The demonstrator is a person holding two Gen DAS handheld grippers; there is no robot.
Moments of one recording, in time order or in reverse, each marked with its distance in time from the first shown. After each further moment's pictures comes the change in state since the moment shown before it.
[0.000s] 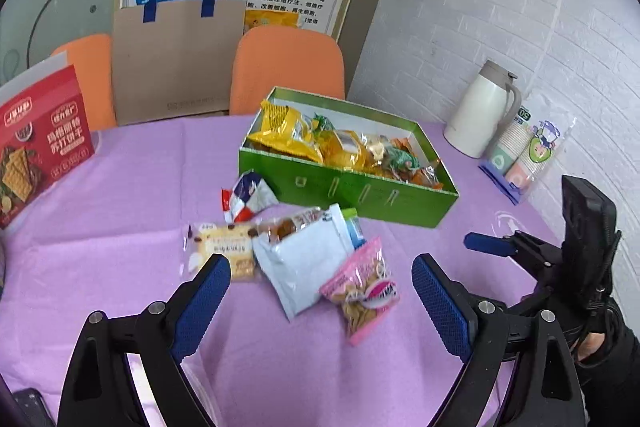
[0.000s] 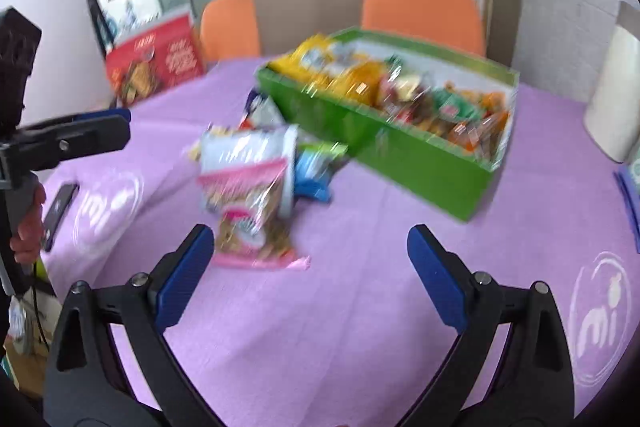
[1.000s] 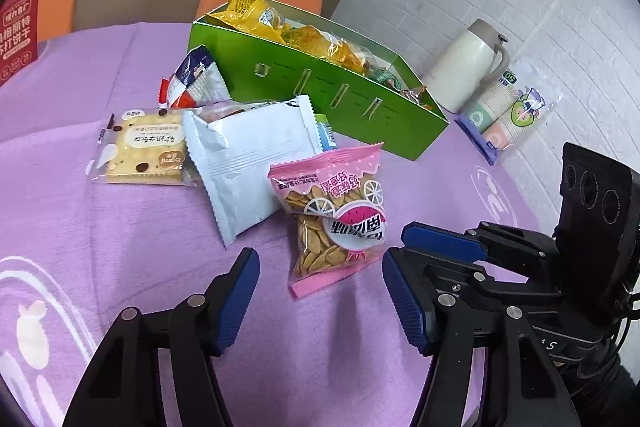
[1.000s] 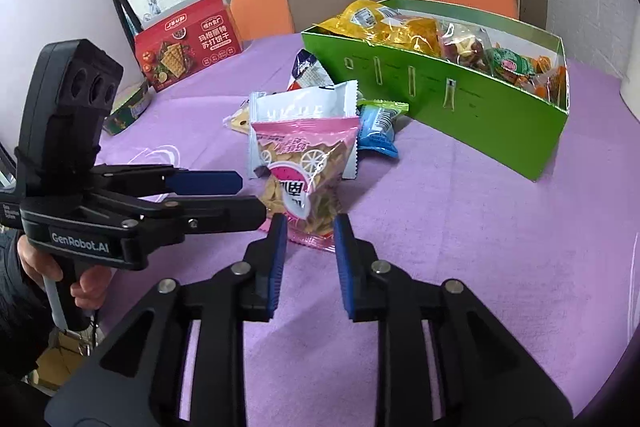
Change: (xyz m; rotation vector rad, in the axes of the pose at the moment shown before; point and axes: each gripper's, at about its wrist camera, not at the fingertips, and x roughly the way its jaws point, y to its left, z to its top) left arm 0.066 -0.001 -0.048 -0.096 0.157 -0.184; right arm 0.020 0.016 -0.022 0.051 0.017 0.130
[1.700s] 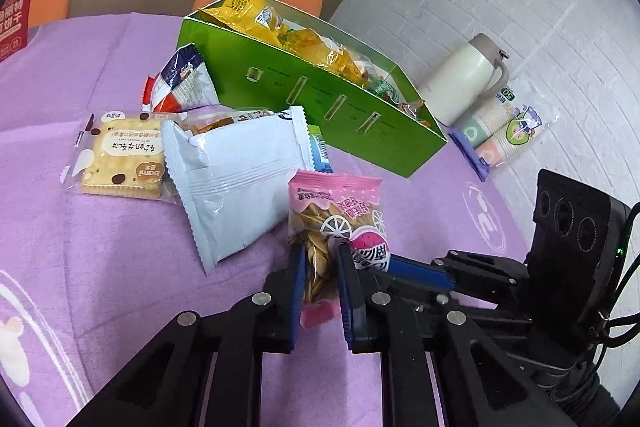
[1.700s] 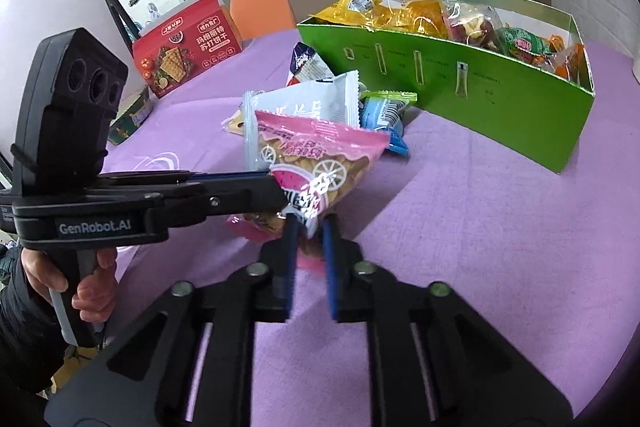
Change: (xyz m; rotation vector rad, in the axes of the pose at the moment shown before) left arm 0.010 0.004 0.013 -0.045 0.002 -0.050; right arm 0.015 -0.005 0.001 0.033 0.016 0.052
